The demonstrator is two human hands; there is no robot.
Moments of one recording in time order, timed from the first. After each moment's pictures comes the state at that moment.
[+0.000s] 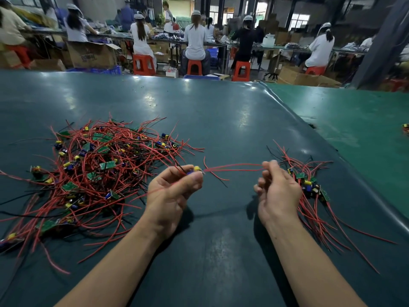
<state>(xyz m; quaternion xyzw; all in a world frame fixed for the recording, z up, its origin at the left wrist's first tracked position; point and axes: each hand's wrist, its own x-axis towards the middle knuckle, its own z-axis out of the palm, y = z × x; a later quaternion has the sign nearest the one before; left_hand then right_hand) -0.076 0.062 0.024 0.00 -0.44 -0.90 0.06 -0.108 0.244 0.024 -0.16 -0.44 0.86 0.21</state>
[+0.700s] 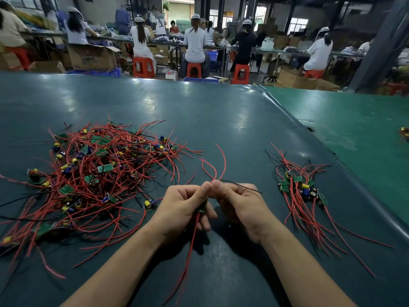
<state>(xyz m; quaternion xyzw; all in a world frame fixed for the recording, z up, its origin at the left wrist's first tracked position) -0.066 0.067 0.020 -0.08 -0.64 -0.76 -0.08 -0.085 0.220 0.019 0.06 -0.66 0.74 -0.10</state>
